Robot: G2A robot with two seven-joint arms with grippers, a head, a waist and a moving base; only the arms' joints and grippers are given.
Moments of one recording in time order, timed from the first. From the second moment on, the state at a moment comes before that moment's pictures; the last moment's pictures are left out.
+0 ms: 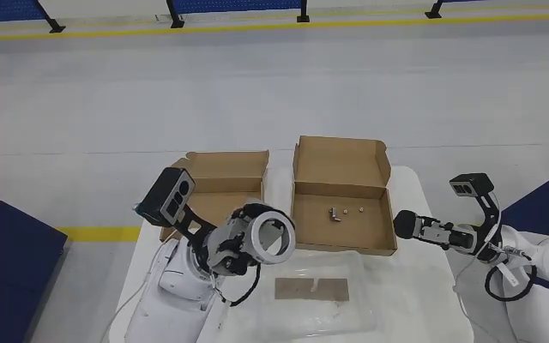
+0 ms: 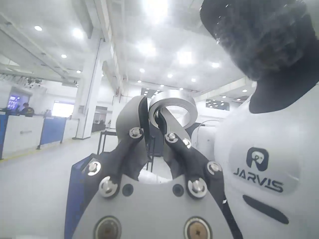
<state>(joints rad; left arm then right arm) 1.25 -1.40 -1.15 -1.99 0.14 -1.01 -0.24 -1.47 -1.00 1.88 -1.72 0.57 -0.34 1.48</state>
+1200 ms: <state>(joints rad) 1.26 -1.41 -1.13 -1.99 0.10 -1.01 -0.14 -1.47 -1.00 1.88 -1.72 0.57 -0.34 1.48</state>
